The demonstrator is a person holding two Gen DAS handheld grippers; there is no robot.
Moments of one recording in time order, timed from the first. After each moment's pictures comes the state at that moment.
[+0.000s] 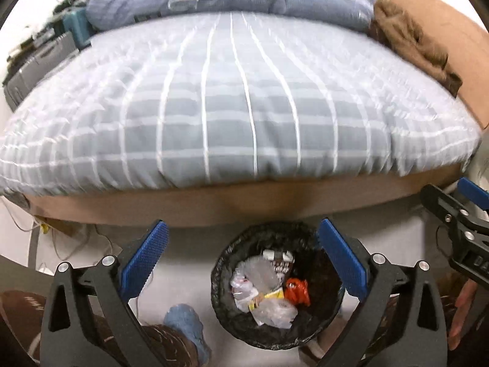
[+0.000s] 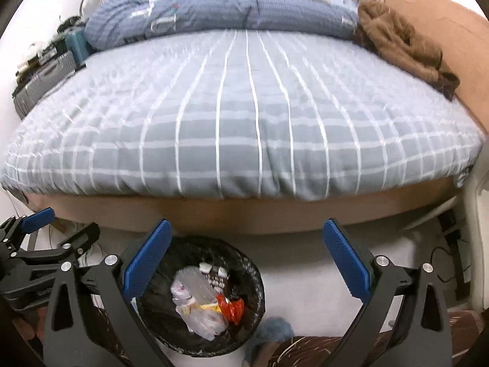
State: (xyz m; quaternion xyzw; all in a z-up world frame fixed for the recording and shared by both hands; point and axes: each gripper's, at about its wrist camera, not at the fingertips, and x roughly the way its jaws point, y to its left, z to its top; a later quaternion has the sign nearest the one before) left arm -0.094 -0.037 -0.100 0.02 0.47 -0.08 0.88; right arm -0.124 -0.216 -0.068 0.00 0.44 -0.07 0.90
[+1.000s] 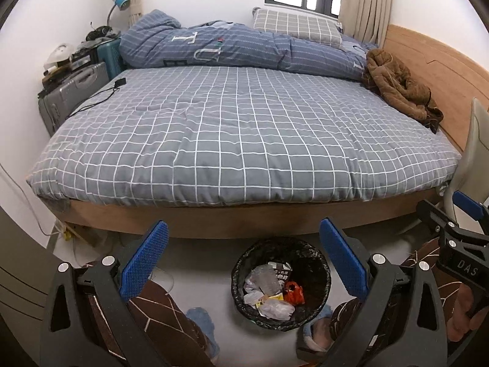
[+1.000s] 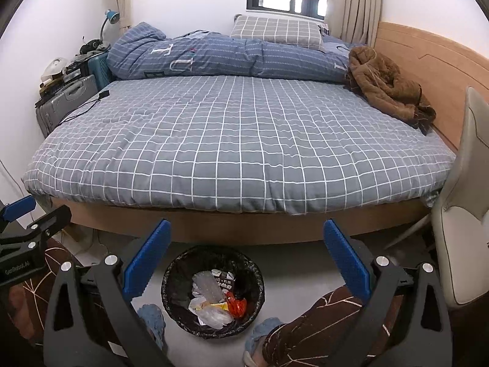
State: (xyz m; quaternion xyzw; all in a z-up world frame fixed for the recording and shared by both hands) left arm -0.200 0.017 0.024 0.00 0.39 -0.06 0.92; right arm -0.222 -0.177 0.047 -0.01 0.38 -0.07 0.92
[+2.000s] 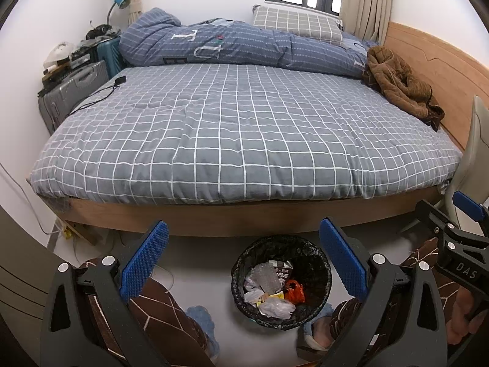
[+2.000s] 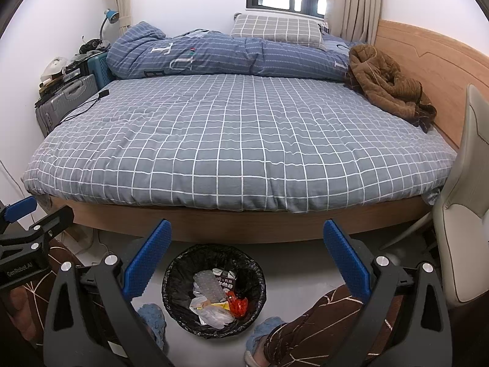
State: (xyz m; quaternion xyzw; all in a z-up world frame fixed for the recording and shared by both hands) left arm -0.199 0.017 0.021 0.00 0.40 -0.06 0.92; right arm -0.222 -0.174 0.040 -0.01 0.38 -0.07 0.92
